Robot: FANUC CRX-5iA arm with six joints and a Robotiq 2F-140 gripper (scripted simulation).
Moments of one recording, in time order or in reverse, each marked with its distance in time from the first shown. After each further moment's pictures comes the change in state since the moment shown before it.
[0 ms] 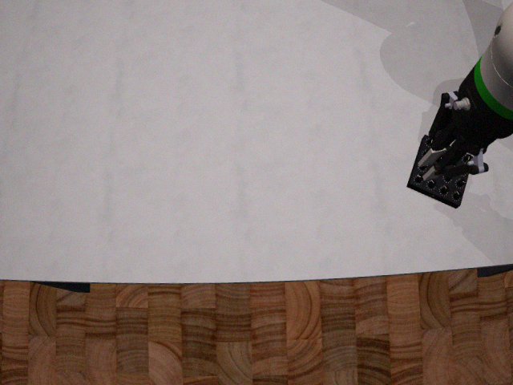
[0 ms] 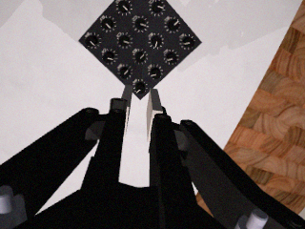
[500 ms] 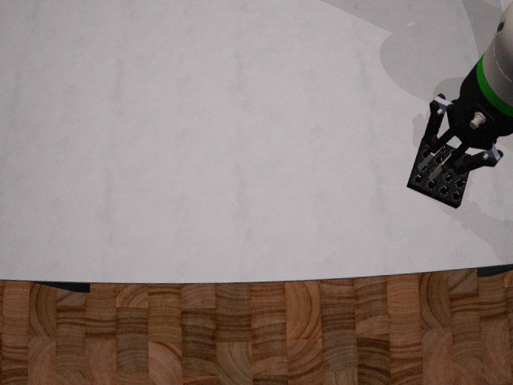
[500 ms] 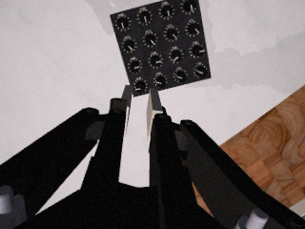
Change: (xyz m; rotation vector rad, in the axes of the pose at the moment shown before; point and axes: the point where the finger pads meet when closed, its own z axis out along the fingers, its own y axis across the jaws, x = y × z) arm 0.000 0.000 -0.006 0.000 -0.001 -0.519
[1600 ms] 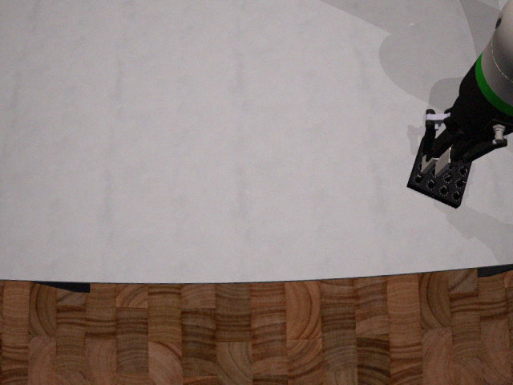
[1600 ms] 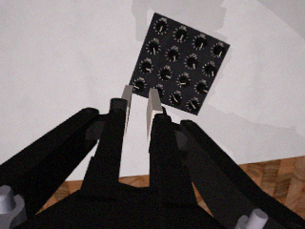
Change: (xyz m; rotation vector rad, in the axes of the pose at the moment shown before) arm 0.000 0.000 -0.007 -0.013 0.018 -0.608
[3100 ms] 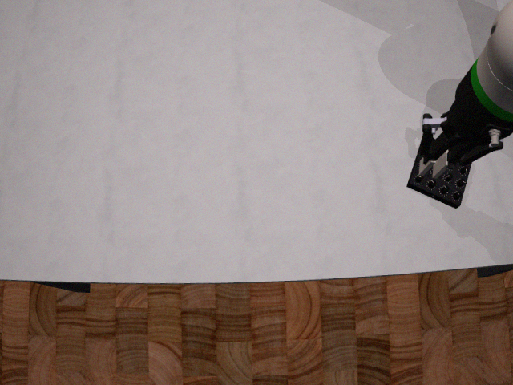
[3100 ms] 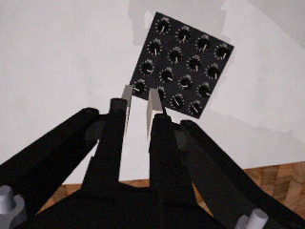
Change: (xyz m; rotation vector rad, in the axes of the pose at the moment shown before) arm 0.000 0.000 0.012 -0.001 0.001 -0.013
